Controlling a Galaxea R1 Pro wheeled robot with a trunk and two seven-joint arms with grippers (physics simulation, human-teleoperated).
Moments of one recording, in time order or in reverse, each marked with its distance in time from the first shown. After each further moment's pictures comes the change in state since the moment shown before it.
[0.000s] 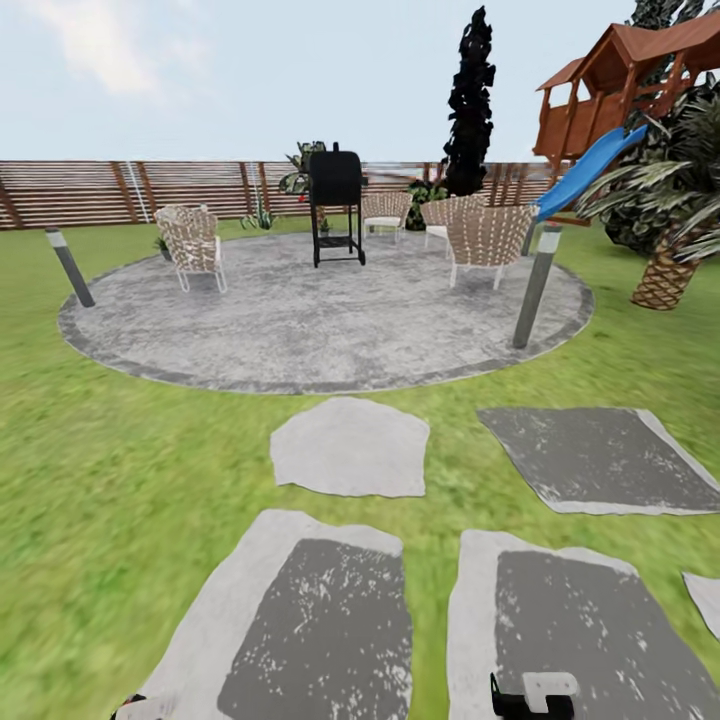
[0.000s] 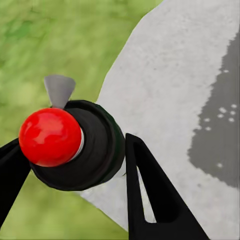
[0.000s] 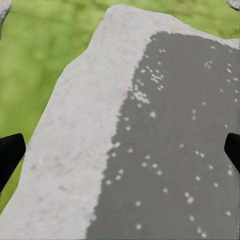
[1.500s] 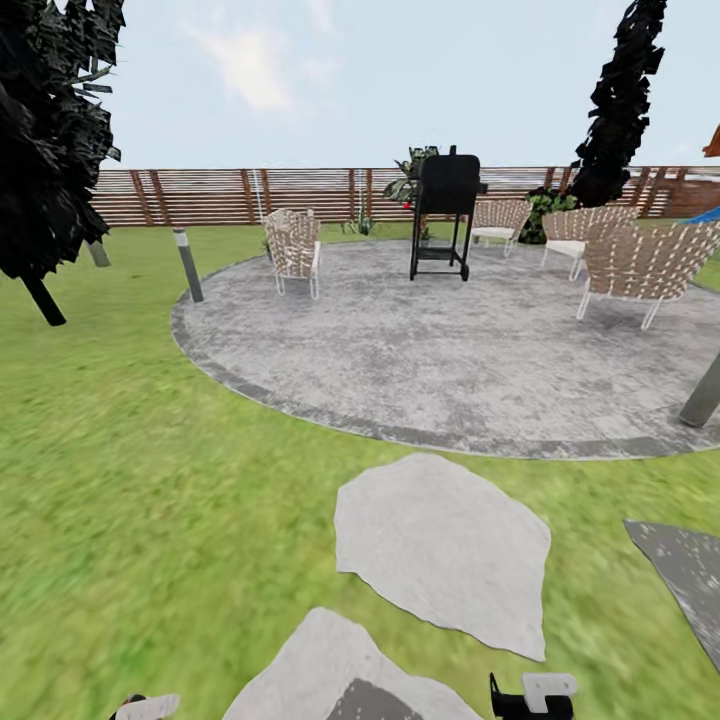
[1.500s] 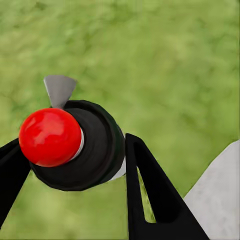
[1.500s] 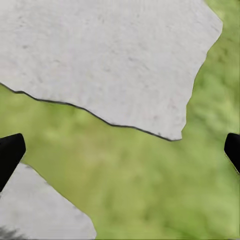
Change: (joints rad) left arm 0.000 0.000 0.000 0.000 0.001 0.000 0.001; right arm 0.000 0.001 0.000 0.001 0.000 0.000 0.001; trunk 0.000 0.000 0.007
